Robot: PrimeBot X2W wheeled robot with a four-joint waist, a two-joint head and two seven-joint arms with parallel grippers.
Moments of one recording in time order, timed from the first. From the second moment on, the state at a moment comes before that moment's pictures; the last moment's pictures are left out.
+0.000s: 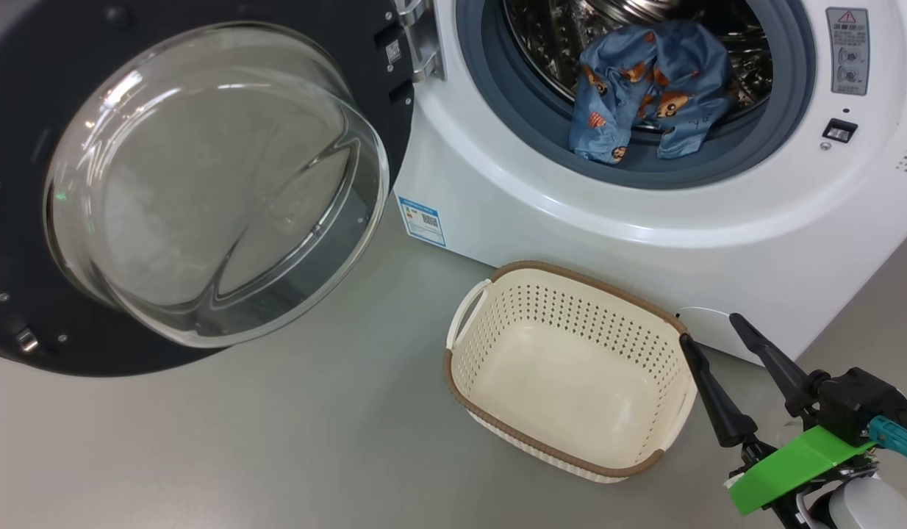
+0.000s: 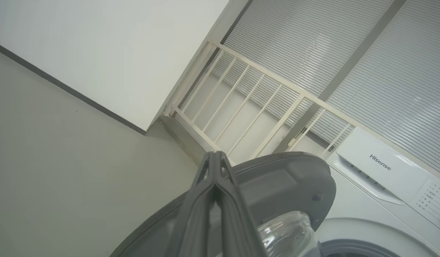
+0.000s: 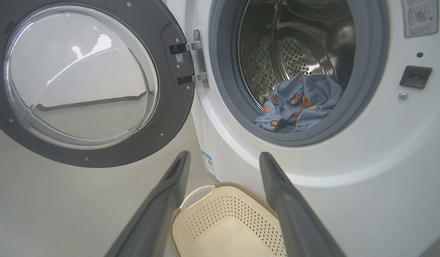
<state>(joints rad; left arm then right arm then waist) -0.31 0.50 0.32 0.26 -1.23 -0.13 -0.01 -0.14 -0.37 0.32 0.19 0.44 0.13 -0.25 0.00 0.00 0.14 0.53</state>
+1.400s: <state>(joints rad) -0.69 0.69 0.11 0.78 -1.46 -0.13 0.43 -0.22 -0.48 0.37 0.17 0.45 0.13 -0.25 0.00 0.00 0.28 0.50</state>
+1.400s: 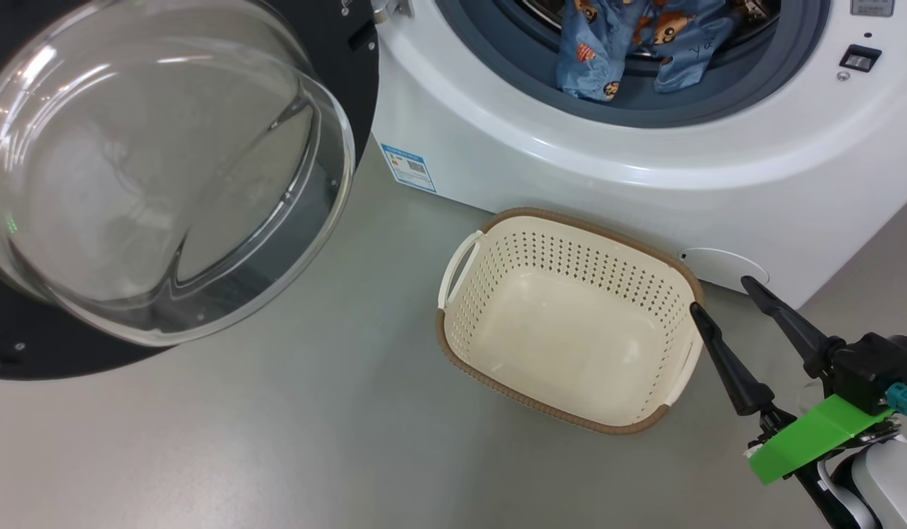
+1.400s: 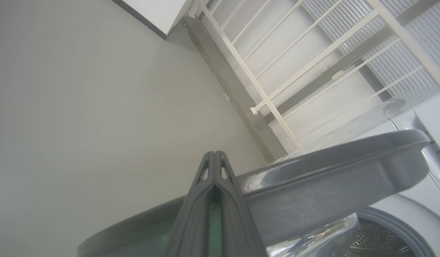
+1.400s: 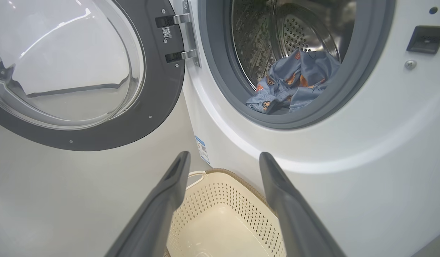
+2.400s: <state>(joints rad) -0.57 0.76 0.03 0.56 -1.59 -0.13 0.81 -0.22 -0.44 0.37 0.19 0.45 0.13 -0.25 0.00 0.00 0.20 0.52</state>
